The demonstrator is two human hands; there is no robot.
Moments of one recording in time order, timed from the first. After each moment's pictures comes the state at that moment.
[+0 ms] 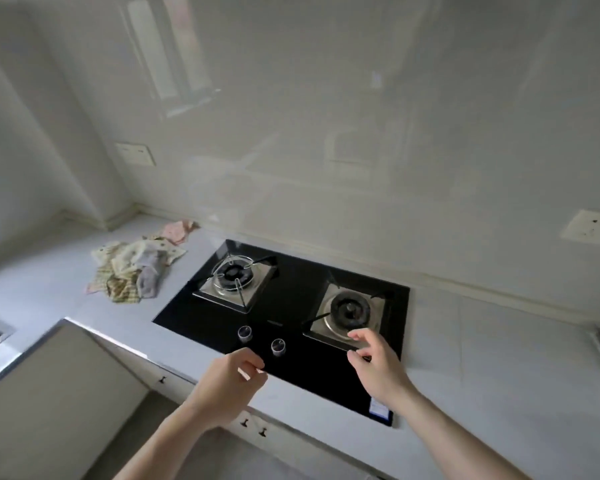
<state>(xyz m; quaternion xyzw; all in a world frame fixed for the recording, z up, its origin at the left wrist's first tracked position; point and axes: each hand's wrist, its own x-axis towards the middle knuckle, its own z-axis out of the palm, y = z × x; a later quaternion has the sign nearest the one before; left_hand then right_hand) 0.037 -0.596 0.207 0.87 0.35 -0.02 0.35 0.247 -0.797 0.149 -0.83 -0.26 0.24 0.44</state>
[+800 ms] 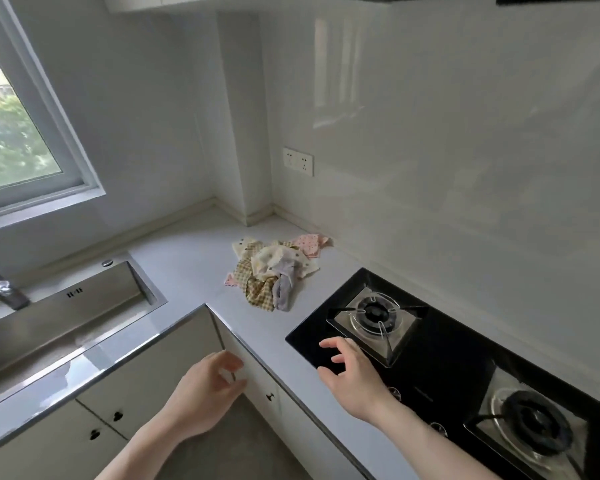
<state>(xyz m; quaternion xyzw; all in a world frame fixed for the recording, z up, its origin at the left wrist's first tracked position) -0.191 -0.327 0.208 0.80 0.50 0.09 0.31 0.073 -0.440 0.178 -0.74 -0.48 0.33 0.34</state>
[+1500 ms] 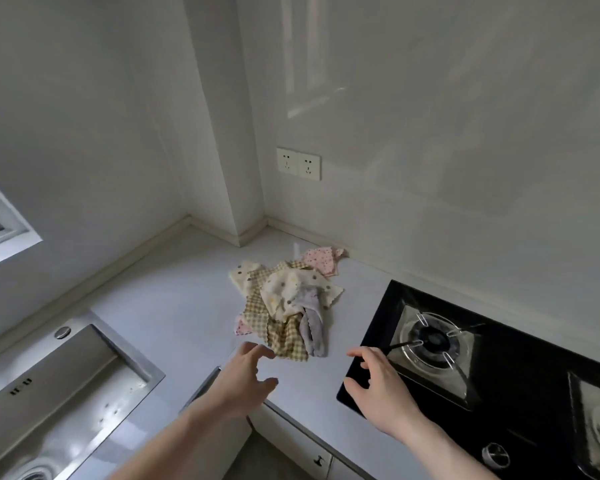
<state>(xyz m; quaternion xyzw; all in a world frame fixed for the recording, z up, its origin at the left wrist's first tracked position) -0.152 -0.026 0.128 0.87 0.38 -0.05 0.32 0.044 -0.234 0.134 -0.82 -0.39 0.28 0.33</state>
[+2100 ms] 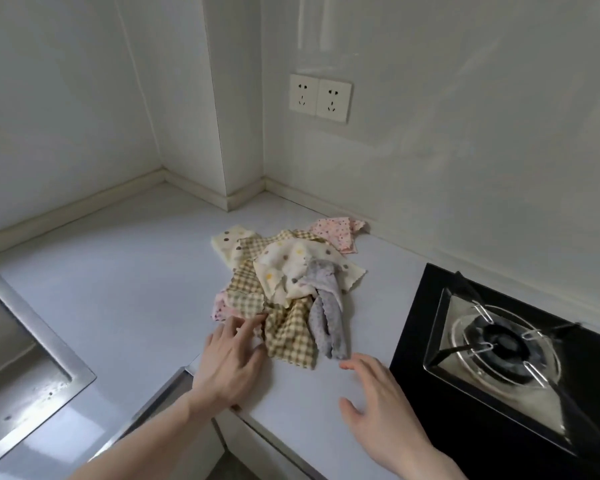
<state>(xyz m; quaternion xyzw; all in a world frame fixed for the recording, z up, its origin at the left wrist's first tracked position) -0.111 0.085 -0.084 0.89 0.36 0.12 0.23 0.054 -0.146 -0.038 -0.84 -0.45 0.19 0.21</state>
